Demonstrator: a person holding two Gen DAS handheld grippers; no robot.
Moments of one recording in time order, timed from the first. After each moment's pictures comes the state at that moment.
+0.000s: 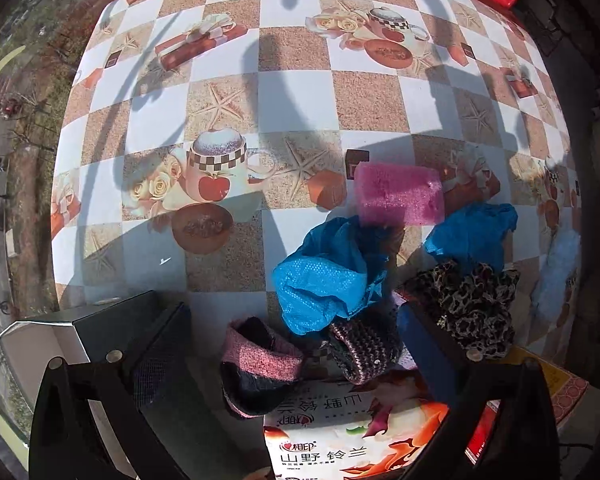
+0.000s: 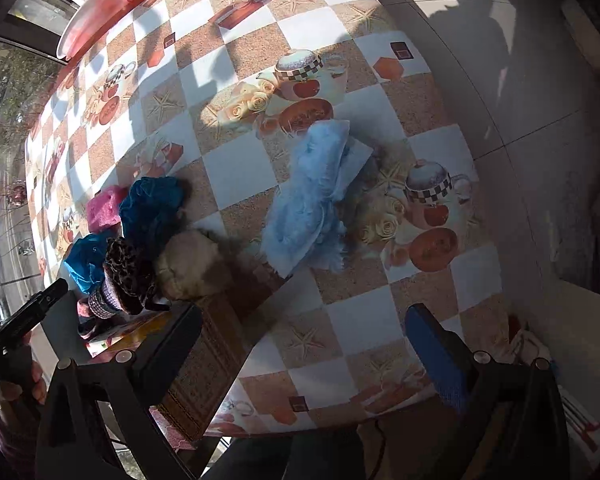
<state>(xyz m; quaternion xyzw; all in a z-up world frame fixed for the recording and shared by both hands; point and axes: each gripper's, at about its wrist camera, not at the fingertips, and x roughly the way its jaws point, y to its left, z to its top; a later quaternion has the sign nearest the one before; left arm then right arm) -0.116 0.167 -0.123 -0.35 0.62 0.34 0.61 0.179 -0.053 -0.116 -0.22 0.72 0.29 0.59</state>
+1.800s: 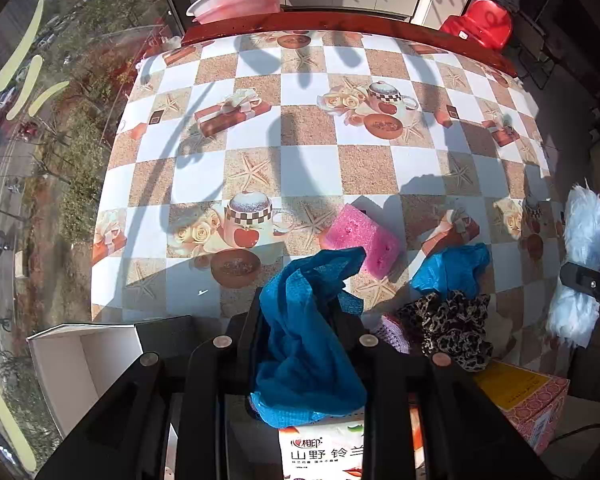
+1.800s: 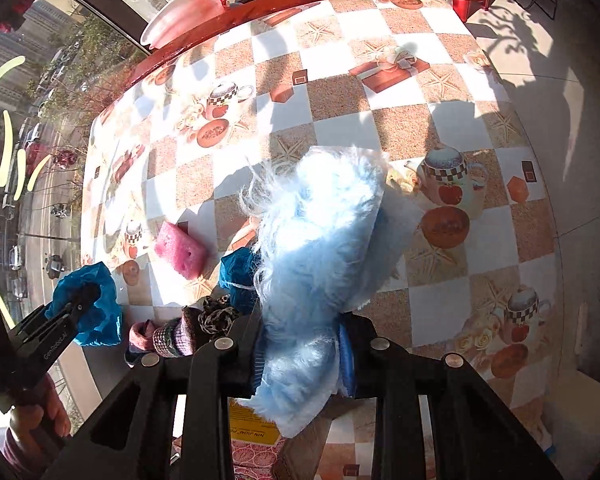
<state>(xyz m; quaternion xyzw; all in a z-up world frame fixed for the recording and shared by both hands) -0.131 0.154 -0.055 -0.31 0.54 0.40 0.67 0.151 0.018 -0.057 -0.22 0.63 0.44 0.60</state>
